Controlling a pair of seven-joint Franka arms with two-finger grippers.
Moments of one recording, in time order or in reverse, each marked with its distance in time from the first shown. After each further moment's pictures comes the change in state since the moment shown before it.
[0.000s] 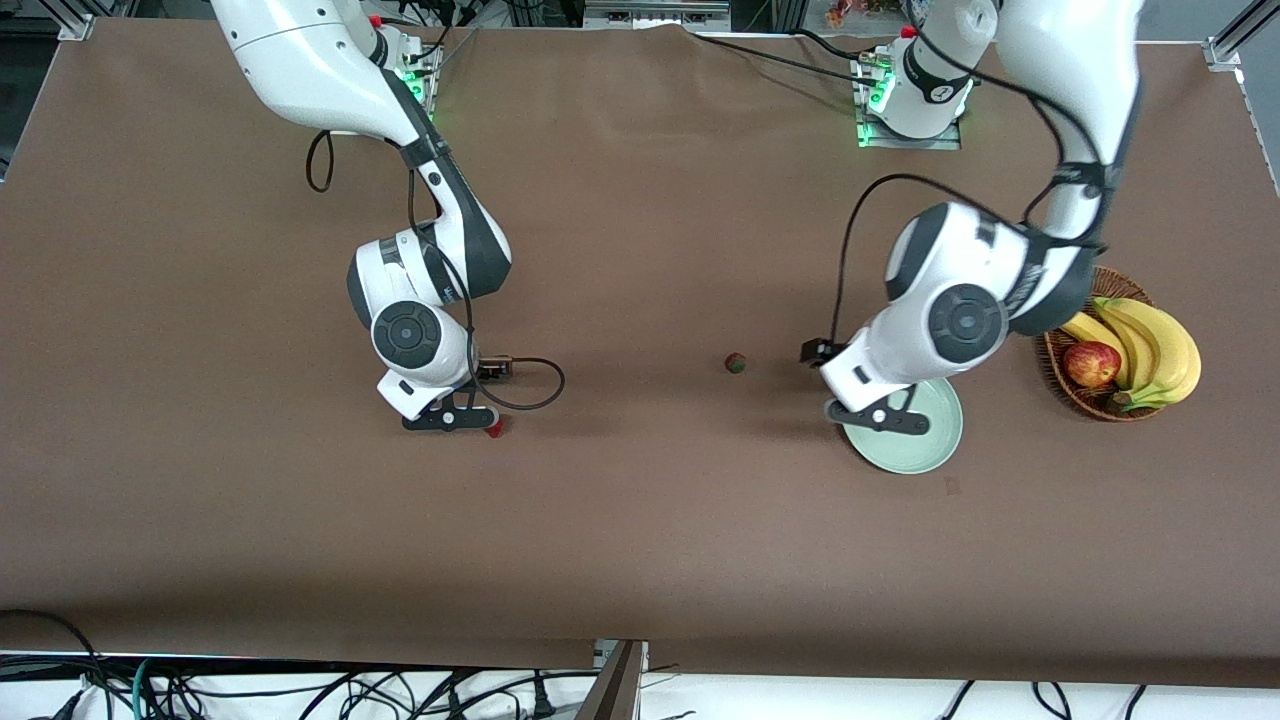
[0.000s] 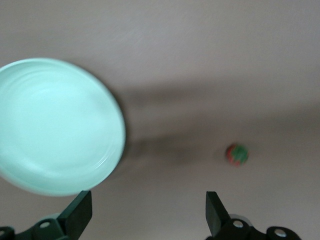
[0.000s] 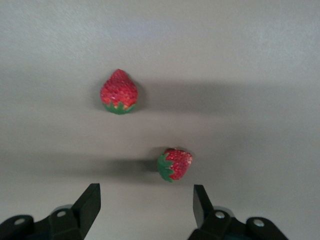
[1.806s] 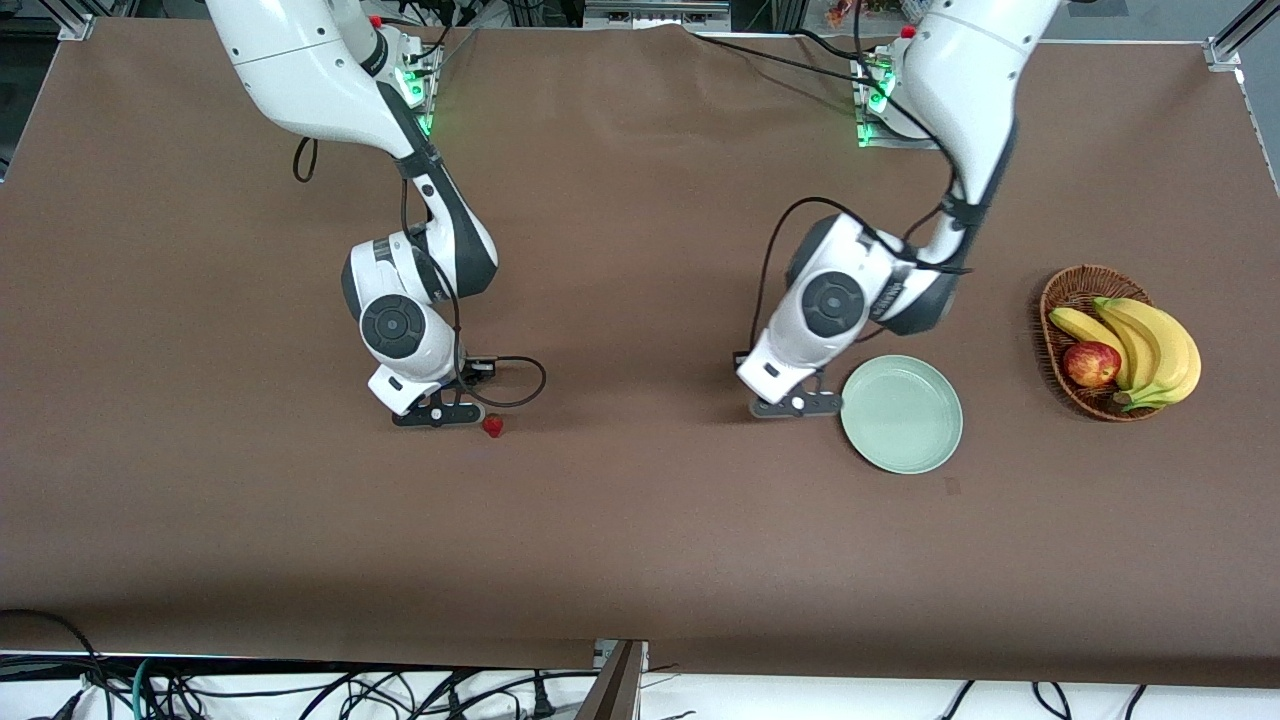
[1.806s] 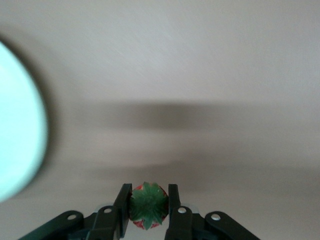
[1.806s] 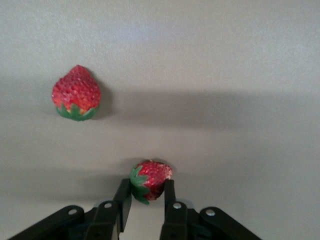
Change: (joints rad) left arm -0.112 0.054 0.038 -0.059 0.000 0.166 -0.239; right arm -0.013 -0.003 -0.015 -0.115 0.000 0.170 -0.039
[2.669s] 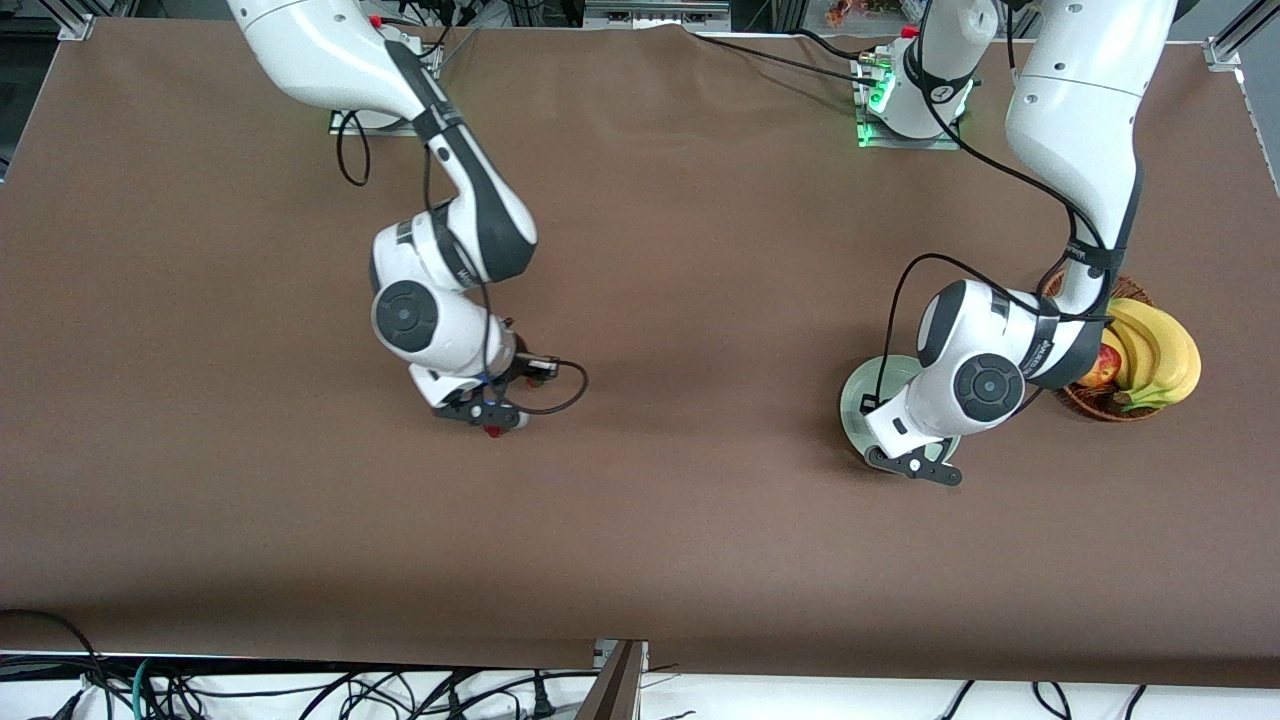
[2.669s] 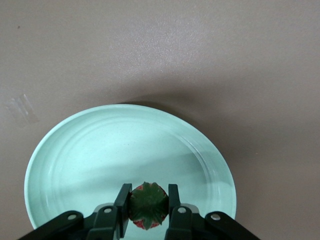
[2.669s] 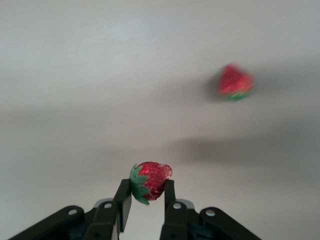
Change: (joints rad) left arm 0.231 0.095 -0.001 0.057 0.150 -0.011 0.453; right arm 0.065 0.014 0.078 0.242 0.255 -0.137 0.279
